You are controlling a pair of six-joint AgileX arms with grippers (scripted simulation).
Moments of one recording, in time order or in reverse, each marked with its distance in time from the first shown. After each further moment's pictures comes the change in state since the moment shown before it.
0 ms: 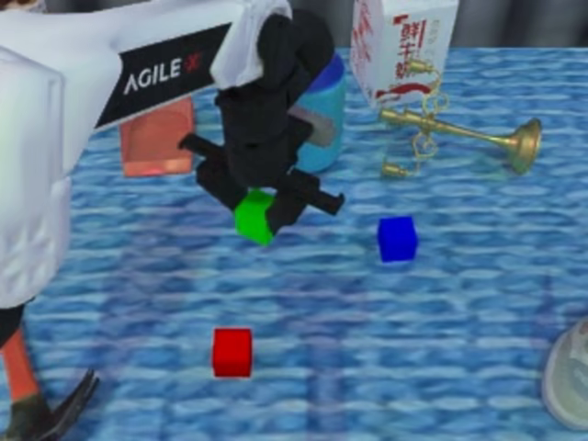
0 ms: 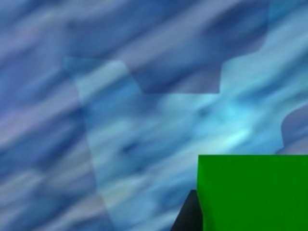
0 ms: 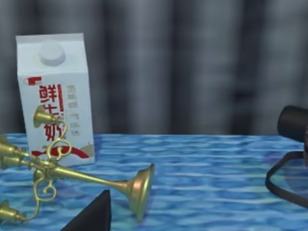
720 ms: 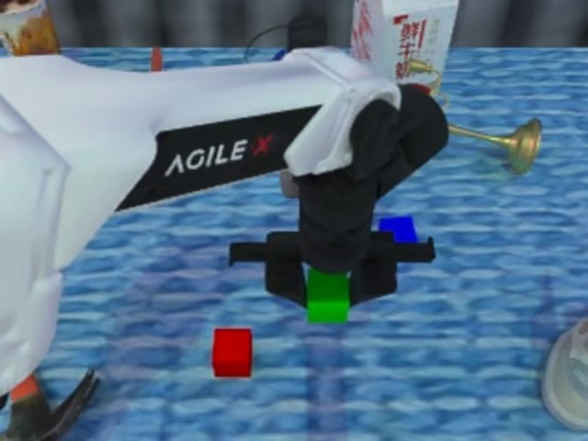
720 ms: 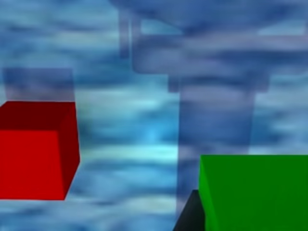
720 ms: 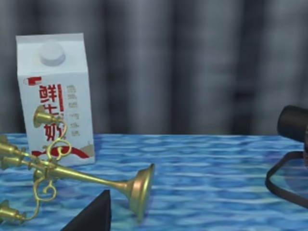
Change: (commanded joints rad) left arm -0.272 -0.164 -0.203 0.027 -0.012 -0.803; right arm 0.000 0.000 0.000 0.000 0.000 0.000
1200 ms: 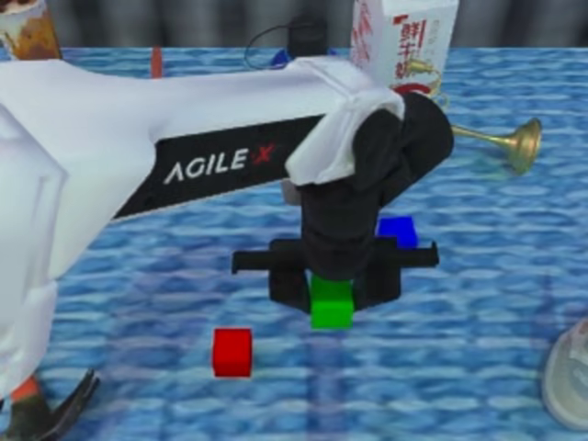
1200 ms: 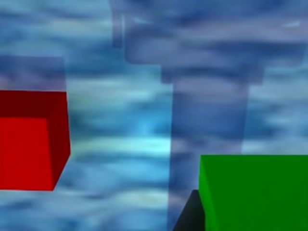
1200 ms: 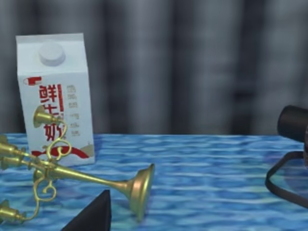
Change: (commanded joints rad) left arm -0.012 -0.006 -0.024 0.021 -0.001 -0.032; right arm 0.000 0.000 0.000 0.000 0.000 0.000
